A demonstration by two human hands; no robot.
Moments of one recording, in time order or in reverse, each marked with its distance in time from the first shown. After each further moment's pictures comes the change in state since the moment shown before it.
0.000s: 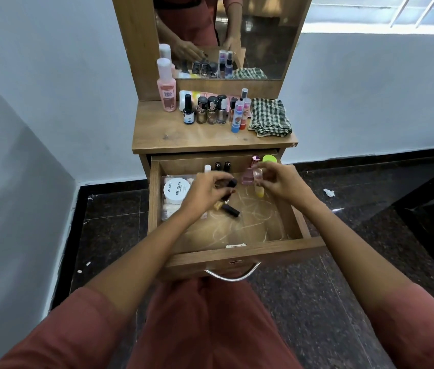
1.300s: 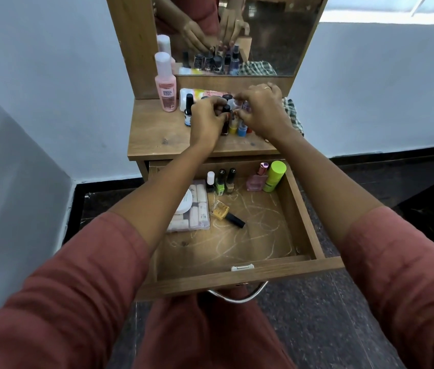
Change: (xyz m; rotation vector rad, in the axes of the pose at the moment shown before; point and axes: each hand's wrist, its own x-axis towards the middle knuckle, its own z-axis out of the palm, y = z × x) left_hand 0.133 0.028 -0.038 -0.028 0.374 -0.010; right_hand 0.142 -0.053 -0.019 -0.488 0.220 -0.104
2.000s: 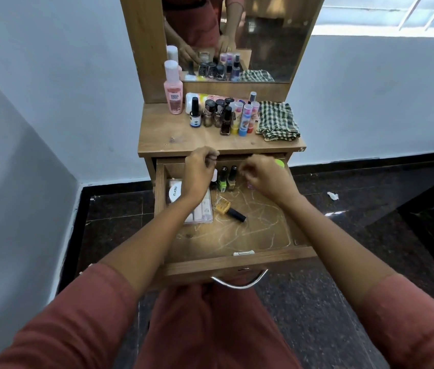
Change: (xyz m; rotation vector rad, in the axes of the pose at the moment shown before) left_hand -0.091 -0.046 -0.018 0.031 -0.020 0.054; right_hand -0.114 -0.011 0.019 0.204 -0.161 0.020
